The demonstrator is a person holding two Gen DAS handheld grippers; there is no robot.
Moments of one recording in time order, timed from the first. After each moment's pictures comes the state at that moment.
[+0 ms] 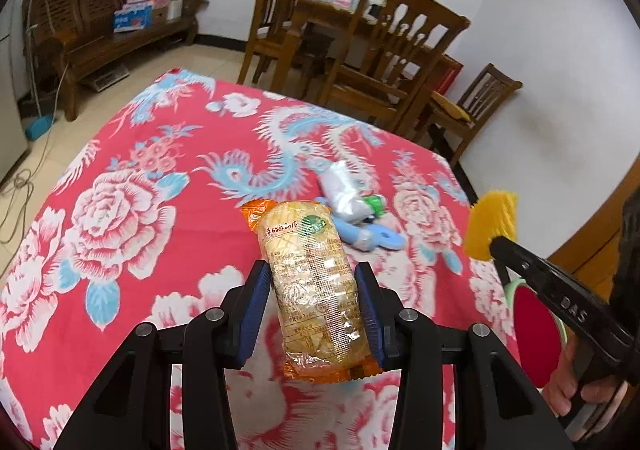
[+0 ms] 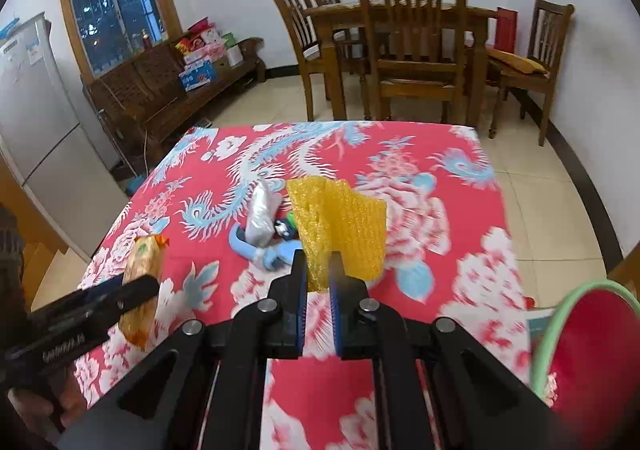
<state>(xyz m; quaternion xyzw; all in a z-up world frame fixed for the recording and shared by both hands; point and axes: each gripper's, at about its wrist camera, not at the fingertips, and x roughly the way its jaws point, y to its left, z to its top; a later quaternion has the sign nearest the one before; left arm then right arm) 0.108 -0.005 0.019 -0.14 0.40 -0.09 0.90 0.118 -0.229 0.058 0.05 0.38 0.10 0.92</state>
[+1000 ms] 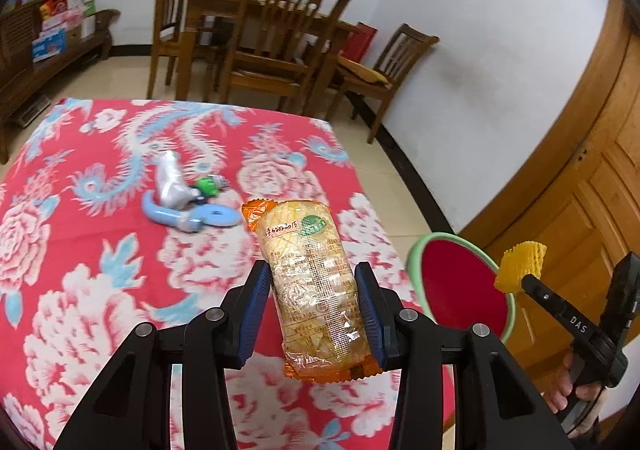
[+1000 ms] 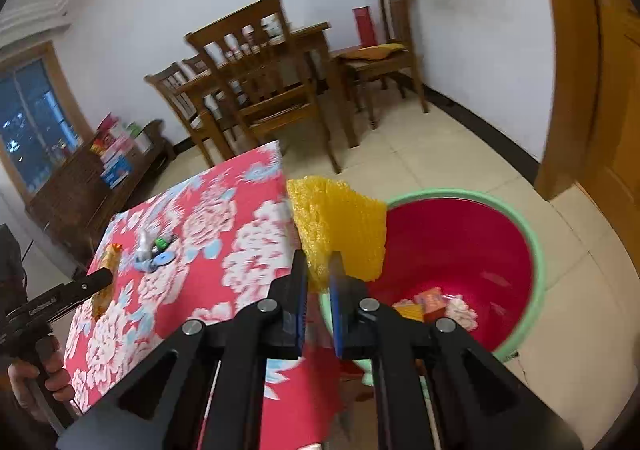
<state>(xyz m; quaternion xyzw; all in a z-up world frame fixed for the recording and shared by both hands) 0.083 -0.125 0.051 -0.10 0.41 -0.23 0.88 -0.034 -0.431 0.070 0.19 0.32 -0.08 0.92</state>
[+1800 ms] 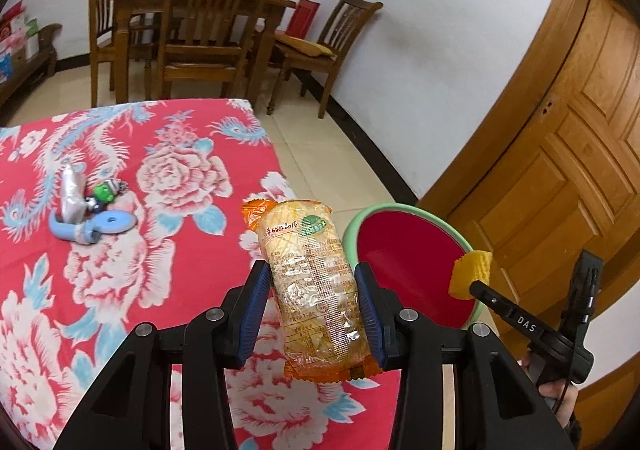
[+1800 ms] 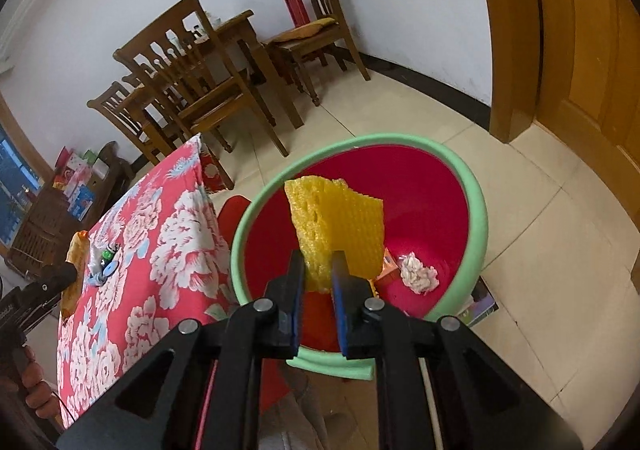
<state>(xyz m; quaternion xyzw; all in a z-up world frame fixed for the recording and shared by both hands) 0.079 -0.208 0.048 -0.05 0.42 -0.31 0.85 -0.061 -0.489 0.018 0.27 0.35 -0.16 0.88</state>
